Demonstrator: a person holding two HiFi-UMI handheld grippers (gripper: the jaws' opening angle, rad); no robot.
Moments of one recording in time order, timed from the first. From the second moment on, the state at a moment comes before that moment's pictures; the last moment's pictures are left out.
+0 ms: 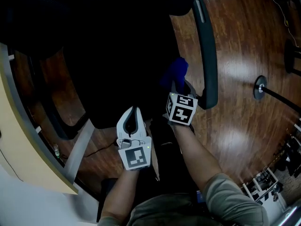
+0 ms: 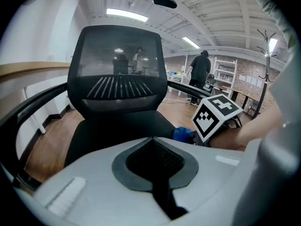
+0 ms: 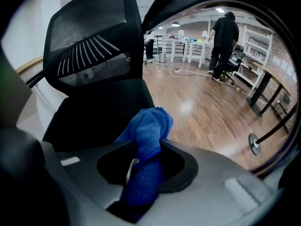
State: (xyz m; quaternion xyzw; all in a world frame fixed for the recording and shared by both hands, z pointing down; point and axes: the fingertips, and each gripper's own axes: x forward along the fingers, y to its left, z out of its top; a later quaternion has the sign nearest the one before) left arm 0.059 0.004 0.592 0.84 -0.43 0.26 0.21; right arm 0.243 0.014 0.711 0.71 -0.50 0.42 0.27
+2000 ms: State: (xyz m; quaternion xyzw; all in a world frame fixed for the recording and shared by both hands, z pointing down) left arm -0.071 0.070 0.595 0.81 -0.47 0.28 0.20; right arm 0.041 0.018 0.680 0.51 -0.72 0.30 0.36
